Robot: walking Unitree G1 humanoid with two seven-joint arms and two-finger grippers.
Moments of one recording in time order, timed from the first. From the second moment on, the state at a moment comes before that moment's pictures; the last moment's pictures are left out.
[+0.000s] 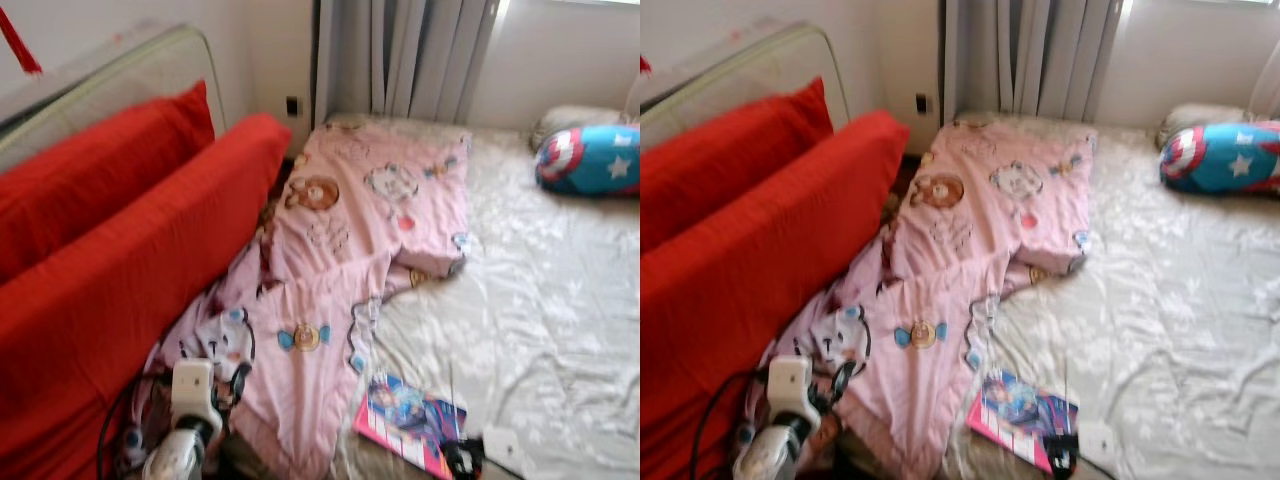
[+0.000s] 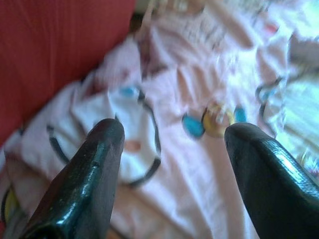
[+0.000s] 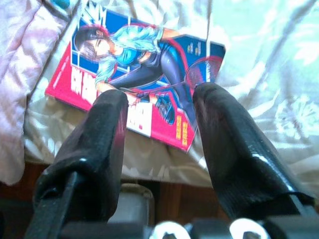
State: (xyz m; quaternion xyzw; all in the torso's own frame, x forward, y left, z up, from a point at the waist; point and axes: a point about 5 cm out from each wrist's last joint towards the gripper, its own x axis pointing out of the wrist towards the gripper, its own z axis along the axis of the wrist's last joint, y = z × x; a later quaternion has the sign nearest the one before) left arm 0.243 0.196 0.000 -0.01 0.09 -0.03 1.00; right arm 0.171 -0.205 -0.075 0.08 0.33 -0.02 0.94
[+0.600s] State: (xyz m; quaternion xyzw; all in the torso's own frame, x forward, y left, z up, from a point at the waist) left arm 0.241 0.202 0.021 -0.03 0.04 -0.01 1.00; right arm 0.241 -0.163 -0.004 0.06 0.07 0.01 1.00
